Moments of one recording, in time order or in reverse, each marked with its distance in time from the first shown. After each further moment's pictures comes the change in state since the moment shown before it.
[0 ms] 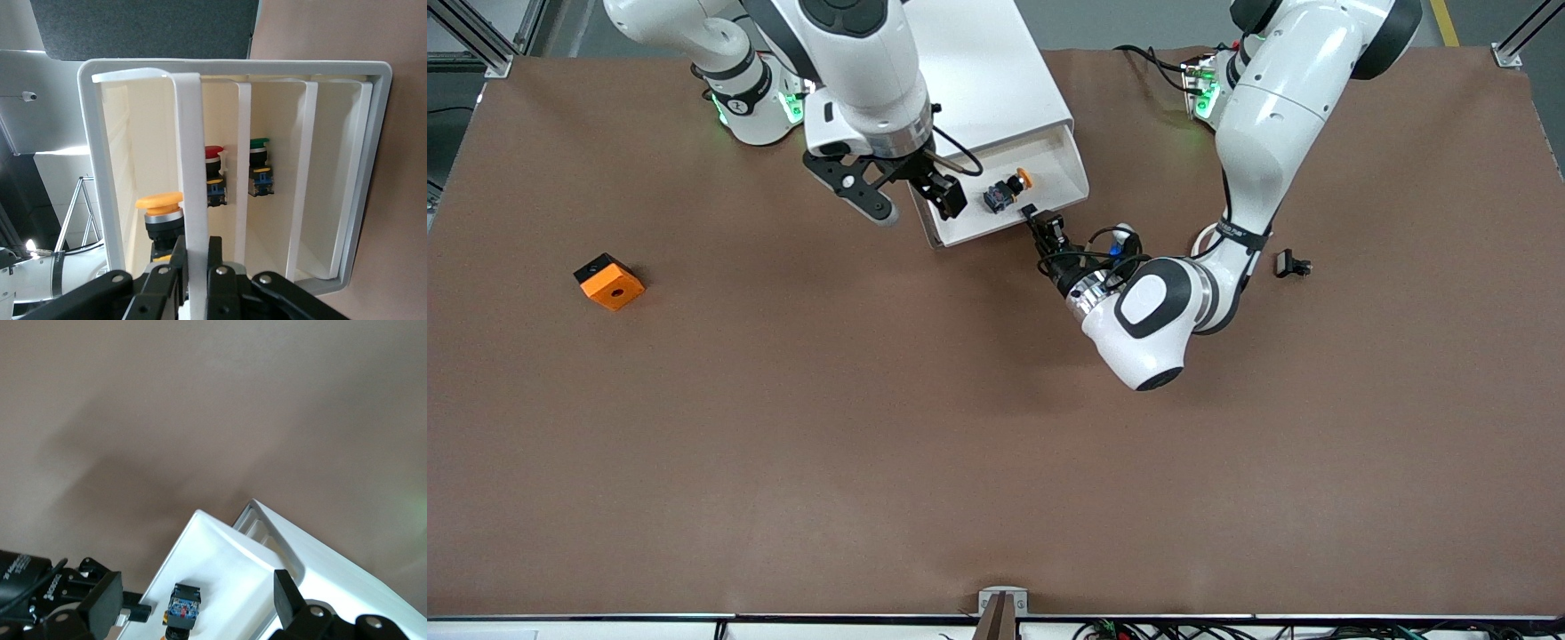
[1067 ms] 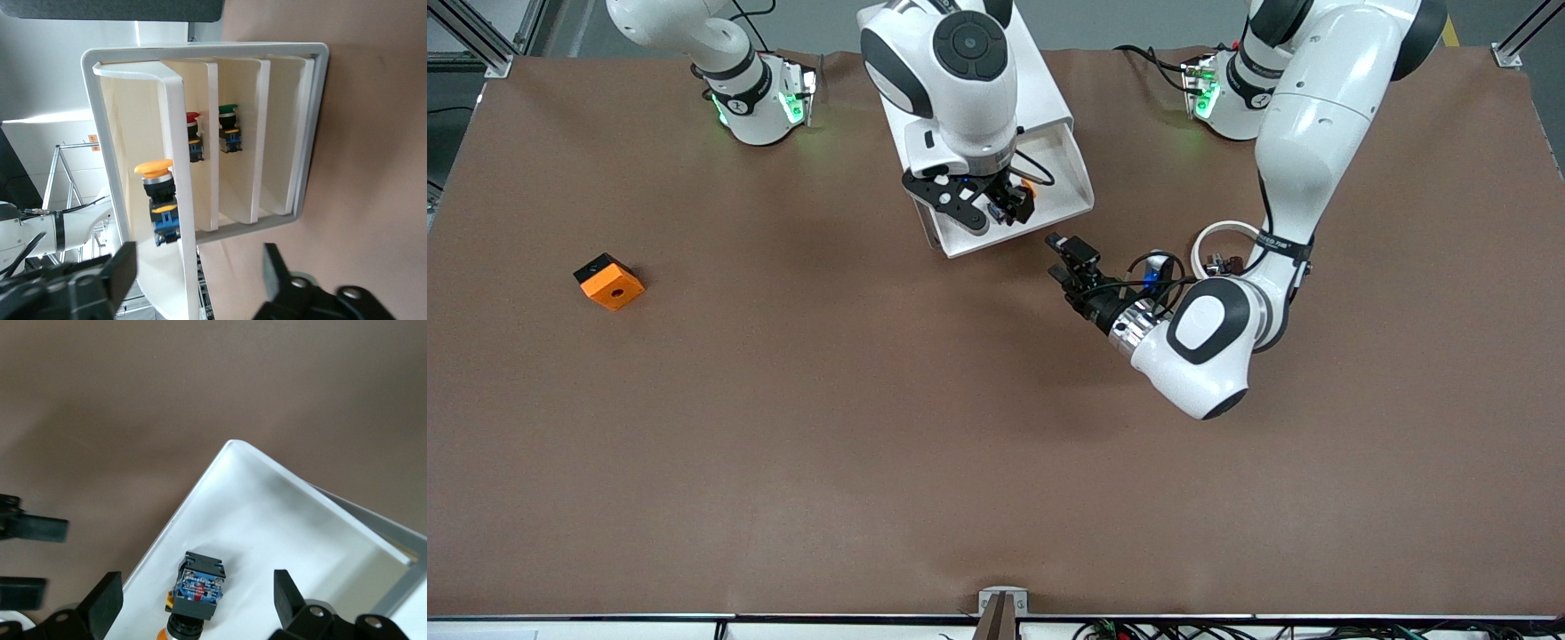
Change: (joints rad) left arm 0.103 0.000 0.017 0.081 0.012 0.036 0.005; right arm 0.118 0.148 0.000 0.001 0.000 0.131 0.047
